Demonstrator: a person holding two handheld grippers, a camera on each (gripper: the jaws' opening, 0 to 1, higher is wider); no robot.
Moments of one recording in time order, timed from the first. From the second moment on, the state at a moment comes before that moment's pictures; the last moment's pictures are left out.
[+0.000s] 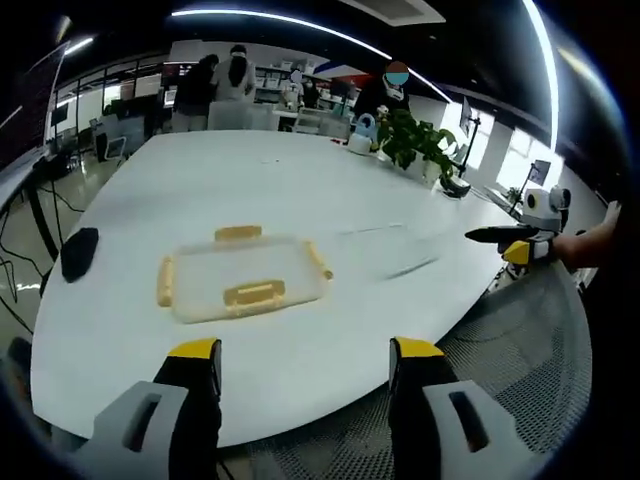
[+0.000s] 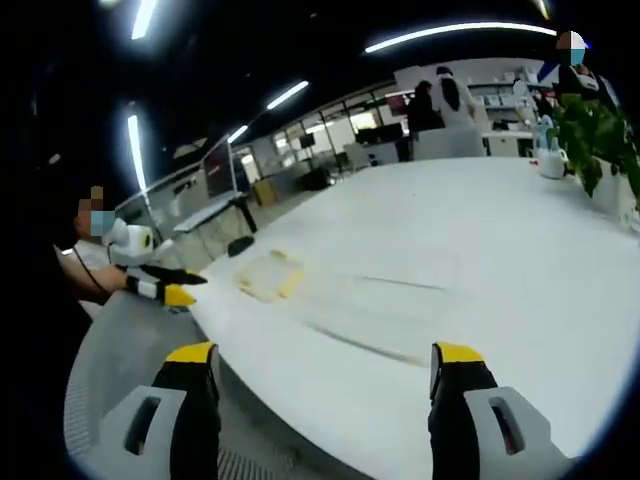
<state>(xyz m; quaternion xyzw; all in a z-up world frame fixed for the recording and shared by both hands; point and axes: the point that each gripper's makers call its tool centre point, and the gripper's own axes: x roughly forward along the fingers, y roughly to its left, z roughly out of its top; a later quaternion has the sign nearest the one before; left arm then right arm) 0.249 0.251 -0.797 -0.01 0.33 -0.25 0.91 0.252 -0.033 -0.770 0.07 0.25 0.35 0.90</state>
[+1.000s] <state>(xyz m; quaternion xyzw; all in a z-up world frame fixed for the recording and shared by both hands) 0.254 0.248 -0.787 -0.01 0.33 -0.26 0.91 0.269 -0.024 -0.747 0.06 0.23 0.36 0.90</state>
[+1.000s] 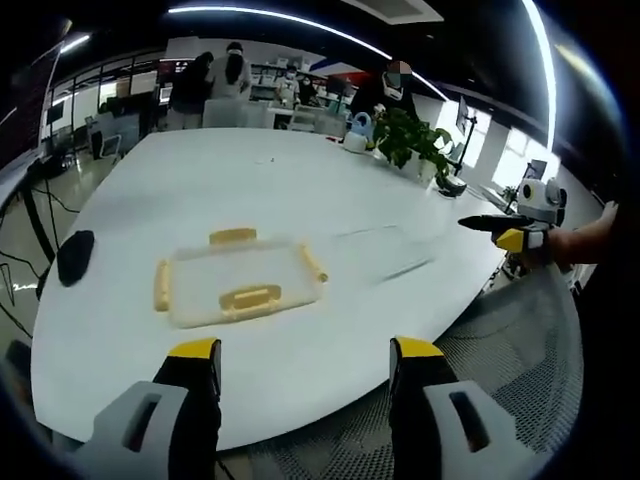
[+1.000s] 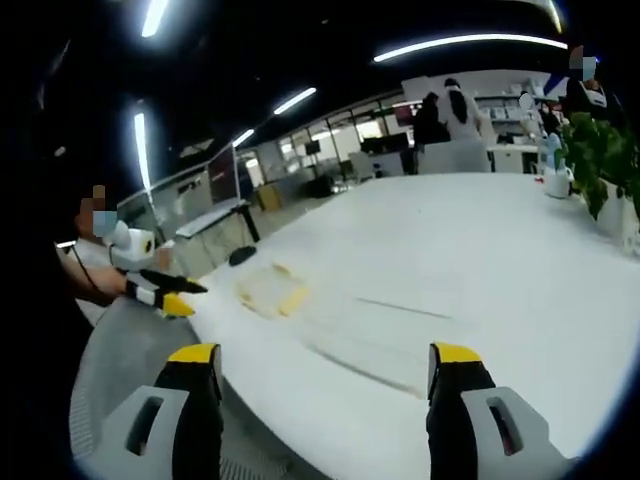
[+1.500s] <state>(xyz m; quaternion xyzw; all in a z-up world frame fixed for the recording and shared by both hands) 0.273 0.258 -0.785 0.00 0.33 -0.28 0.90 0.288 0.006 -0.716 0.07 0.20 0.37 0.90</state>
